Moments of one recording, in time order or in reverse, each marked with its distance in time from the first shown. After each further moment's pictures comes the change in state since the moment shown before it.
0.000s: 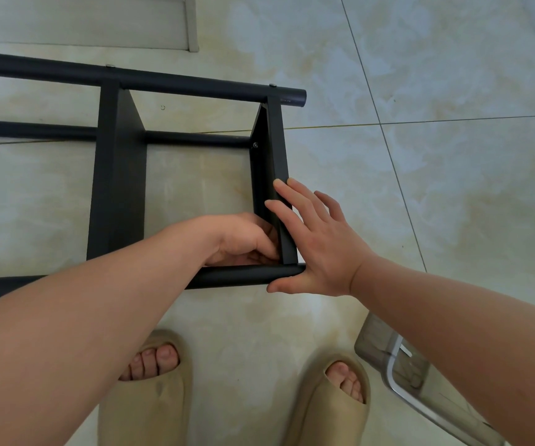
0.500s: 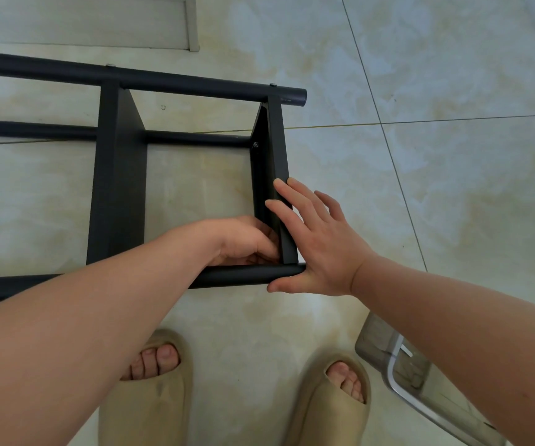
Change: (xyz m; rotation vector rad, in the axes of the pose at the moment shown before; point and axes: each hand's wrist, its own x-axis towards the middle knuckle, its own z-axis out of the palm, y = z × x) left_hand 0.003 -0.006 0.001 0.048 0.028 0.009; right_hand 0.000 0.000 0.001 0.000 0.005 -0.006
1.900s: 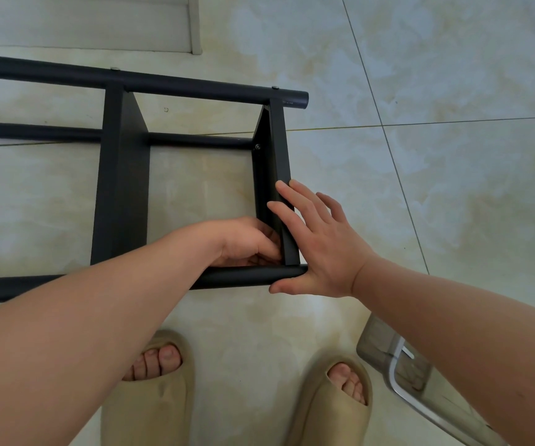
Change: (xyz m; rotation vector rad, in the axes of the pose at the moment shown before) left_hand 0.000 -0.001 -0.001 -0.023 -0.017 0.015; right_hand 0.000 0.000 0.000 -0.009 0.012 -0.005
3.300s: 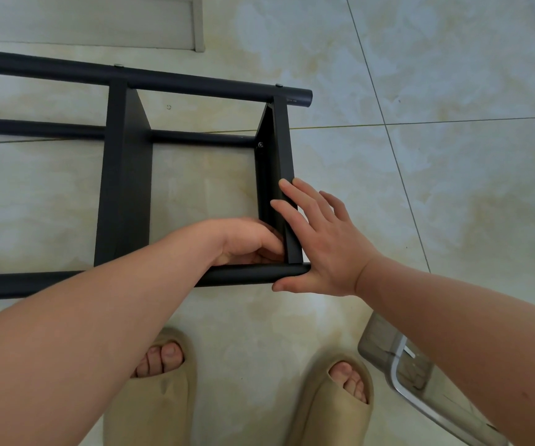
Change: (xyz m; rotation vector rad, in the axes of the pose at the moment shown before) left_hand -0.007 0.006 0.003 -0.072 -0.031 -0.039; right_hand 0.000 -0.001 -0.002 -0.010 -0.004 -0.005
